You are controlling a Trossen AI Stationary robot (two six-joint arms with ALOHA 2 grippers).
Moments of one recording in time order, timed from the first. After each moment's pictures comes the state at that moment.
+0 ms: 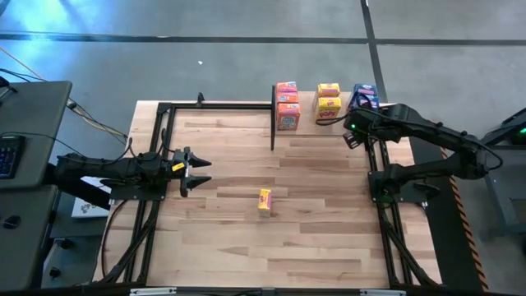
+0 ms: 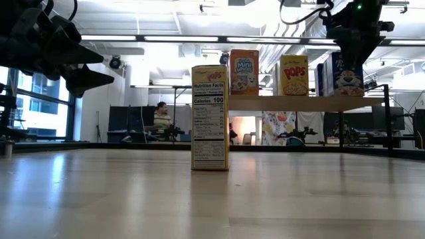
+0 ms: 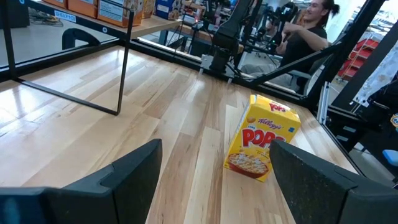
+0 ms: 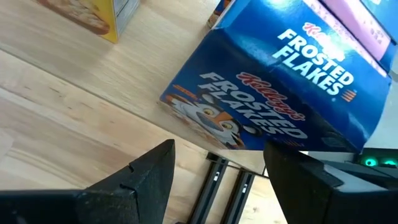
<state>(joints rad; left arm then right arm) -0.05 0.15 0.03 0.00 -0.14 -0.30 -0.38 1.09 1.18 -1.48 0.54 0.62</state>
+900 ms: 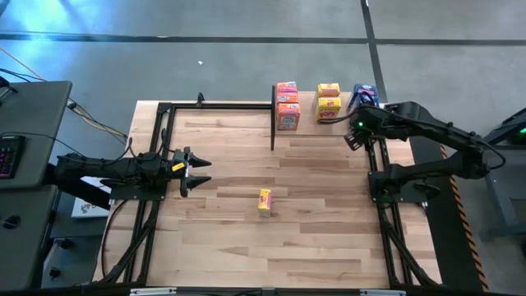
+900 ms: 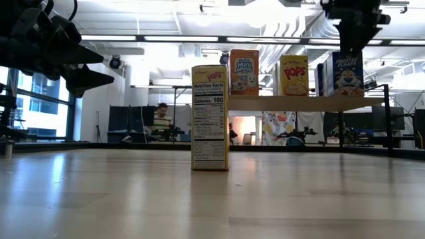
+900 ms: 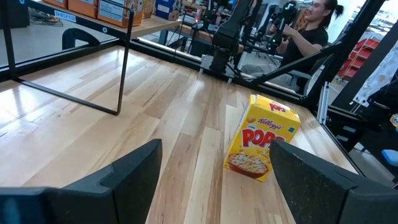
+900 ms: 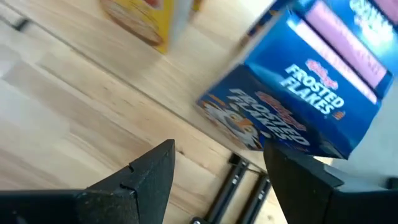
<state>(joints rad) -0.05 0.15 0.03 0.00 -0.14 -0.30 -0.33 1.06 1.28 -1.49 0.46 0.56</state>
